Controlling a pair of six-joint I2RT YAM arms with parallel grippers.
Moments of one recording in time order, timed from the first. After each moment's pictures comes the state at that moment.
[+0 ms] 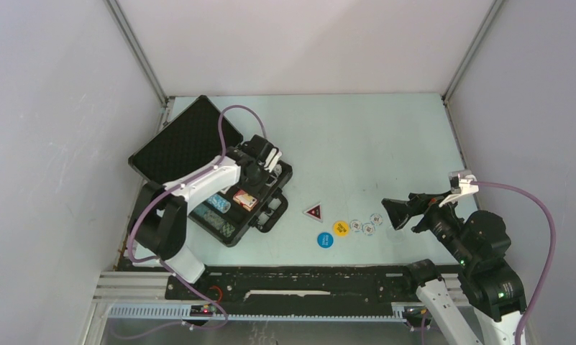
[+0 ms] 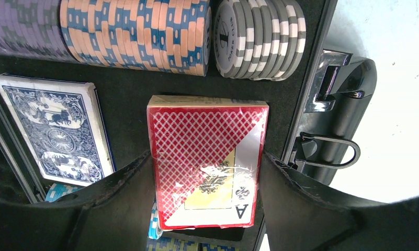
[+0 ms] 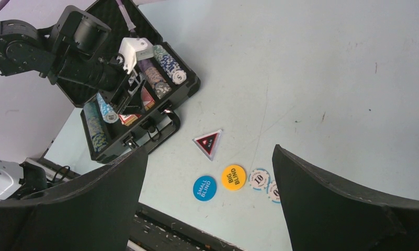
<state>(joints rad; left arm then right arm) -0.55 1.61 1.13 -0.75 -0.14 0.05 0.27 0.30 0.90 -0.78 -0.19 0.37</state>
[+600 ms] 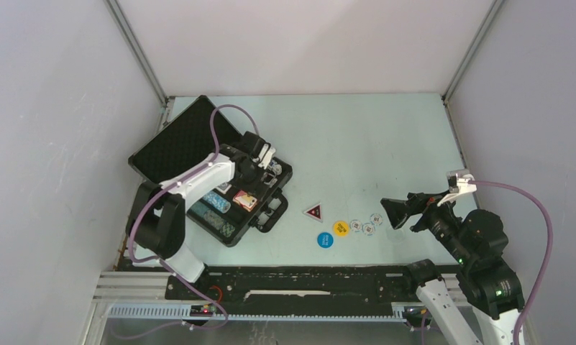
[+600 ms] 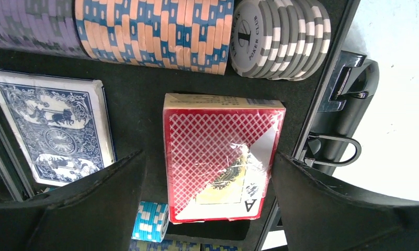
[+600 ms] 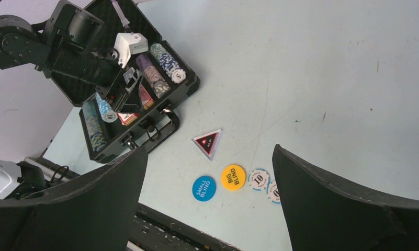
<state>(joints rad) -0.48 1.61 1.13 -0.75 -0.05 0.05 0.27 0.30 0.88 -0.77 -0.19 0.37</state>
